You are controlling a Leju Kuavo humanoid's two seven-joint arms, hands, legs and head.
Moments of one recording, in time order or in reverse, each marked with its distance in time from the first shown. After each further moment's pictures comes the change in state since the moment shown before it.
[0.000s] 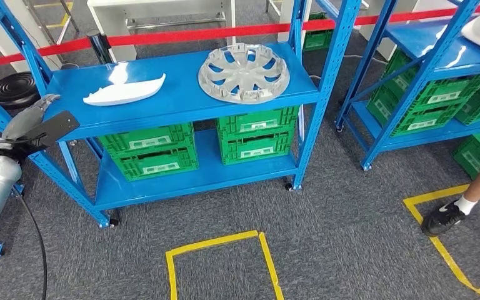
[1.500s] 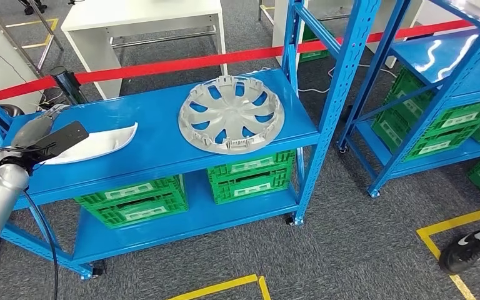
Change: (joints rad) left arm 0.036 -0.004 -0.034 -0.008 -0.013 0.012 0.010; right arm -0.002 0.002 -0.004 0.003 0.007 -0.002 0.001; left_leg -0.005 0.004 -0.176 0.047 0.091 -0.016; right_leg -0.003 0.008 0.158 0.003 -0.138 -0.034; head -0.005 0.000
